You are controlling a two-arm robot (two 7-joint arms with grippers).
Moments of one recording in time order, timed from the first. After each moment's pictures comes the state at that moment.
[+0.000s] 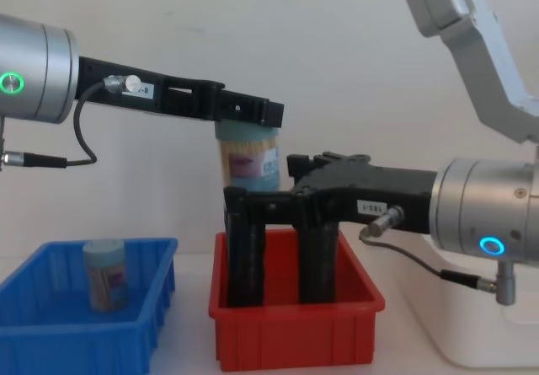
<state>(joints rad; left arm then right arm) -0.46 0.43 0.27 -1.66 -0.42 0.56 -0.62 0.29 0.15 -0.36 -1.53 0.07 0.10 0.56</state>
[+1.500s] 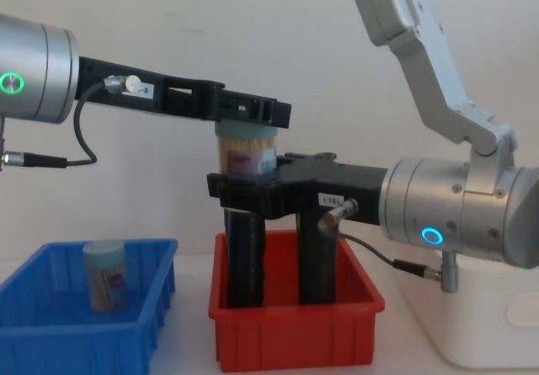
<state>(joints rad) -0.46 0.43 0.27 -1.66 -0.42 0.56 -0.62 0.40 0.08 -0.39 -1.37 0.08 0.05 0.54</state>
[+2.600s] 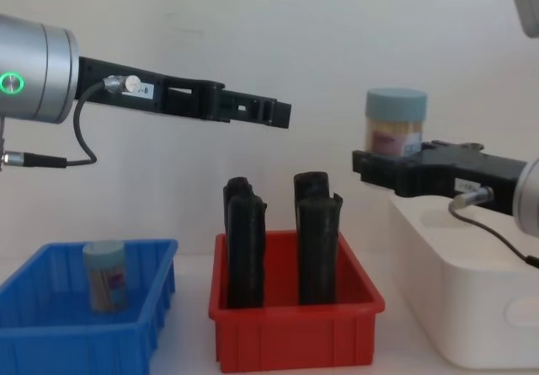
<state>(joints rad) -0.46 0.43 0.27 -1.66 -0.42 0.56 -0.62 0.28 0.20 -0.30 -1.52 0.18 0.06 0.28</state>
